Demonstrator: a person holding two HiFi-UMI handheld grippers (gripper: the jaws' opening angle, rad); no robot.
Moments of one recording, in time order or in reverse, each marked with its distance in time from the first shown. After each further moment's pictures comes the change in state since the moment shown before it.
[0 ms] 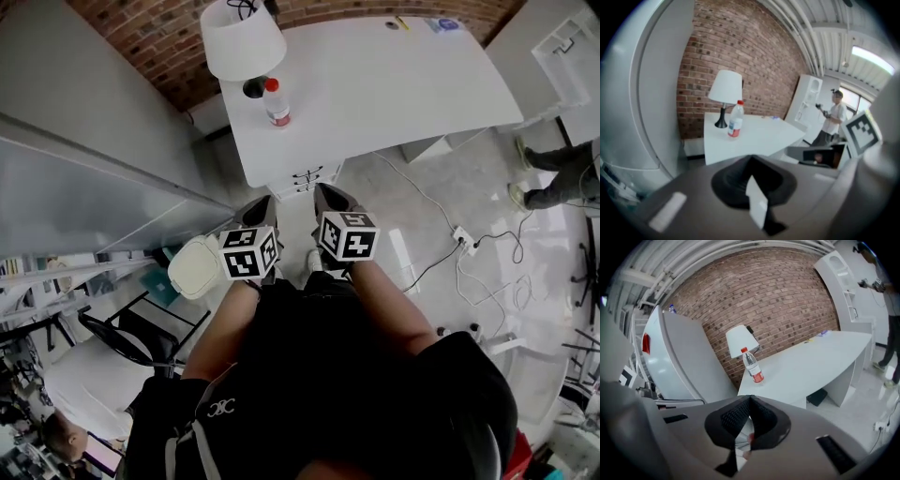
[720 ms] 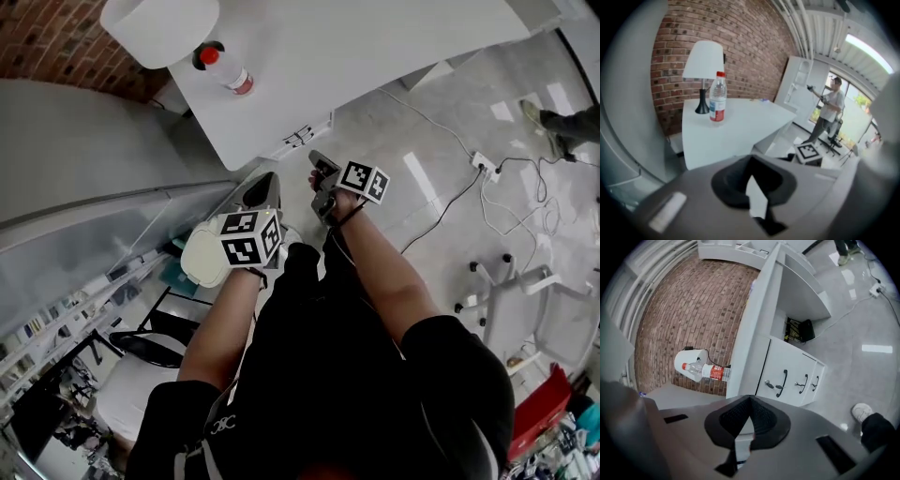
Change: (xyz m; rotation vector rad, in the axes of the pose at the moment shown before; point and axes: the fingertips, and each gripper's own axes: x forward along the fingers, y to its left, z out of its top) left arm 0.061 -0.023 -0.047 0.117 0.191 -0.125; right arm 0.093 -0.106 -0.126 0.918 -0.017 0.137
